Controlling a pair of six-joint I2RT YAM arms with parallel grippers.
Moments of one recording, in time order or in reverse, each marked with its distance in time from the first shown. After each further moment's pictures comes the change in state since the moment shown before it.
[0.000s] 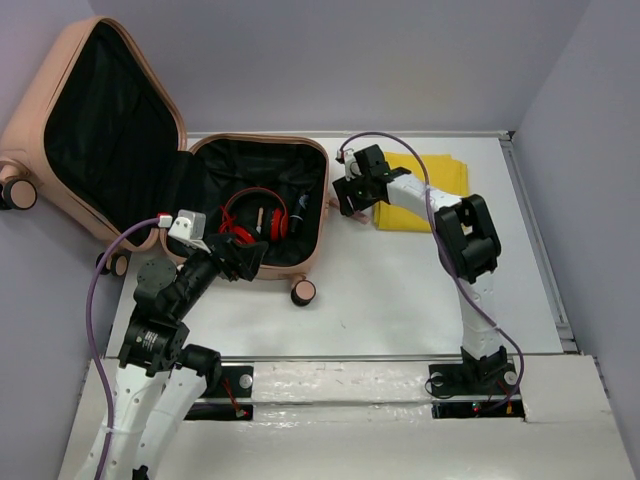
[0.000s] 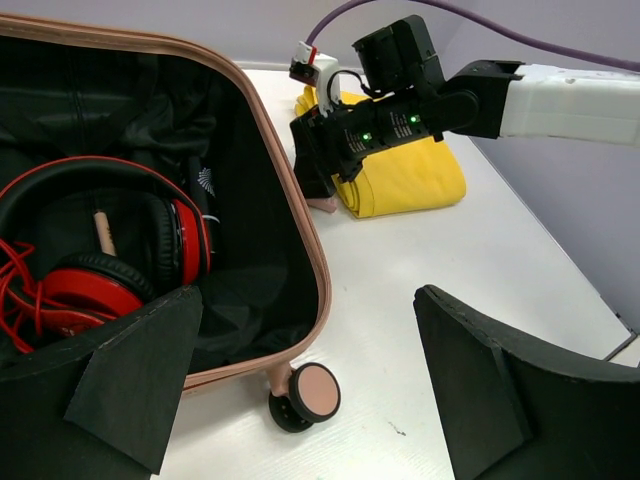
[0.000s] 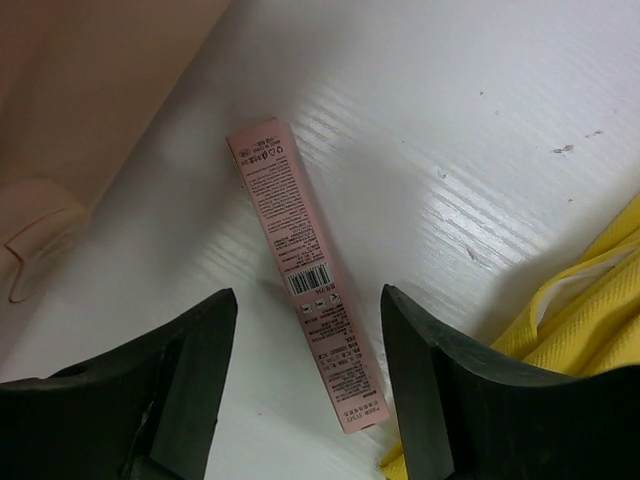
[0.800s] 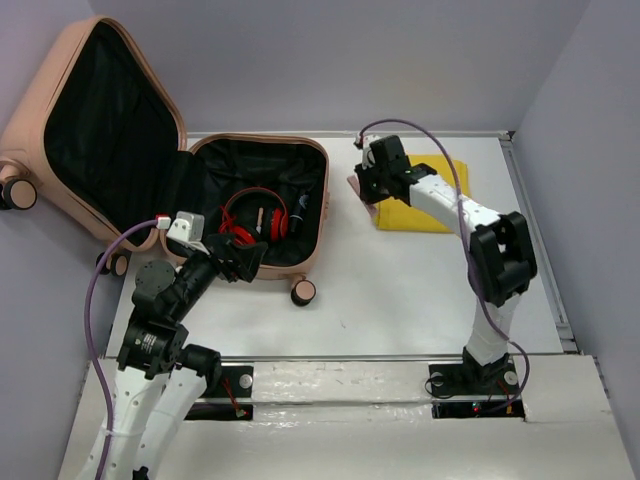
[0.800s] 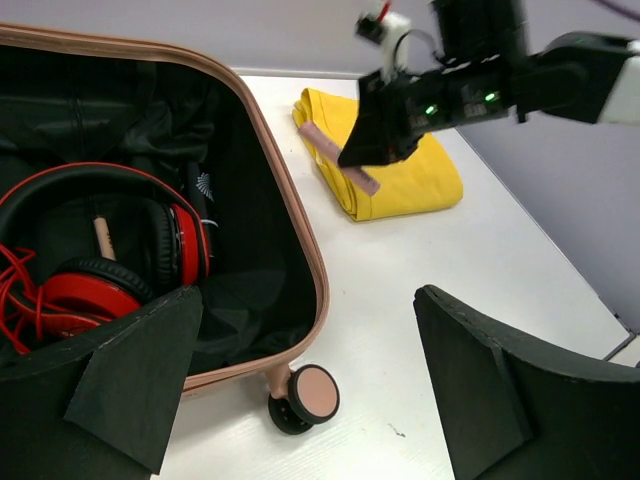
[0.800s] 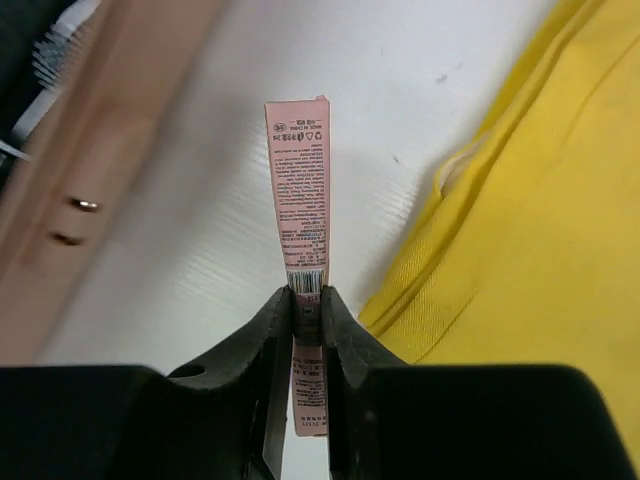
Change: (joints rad) left arm 0.000 -0.012 0.000 0.000 0.003 0.003; right arm 0.002 -0.227 -0.151 -0.032 0.123 0.068
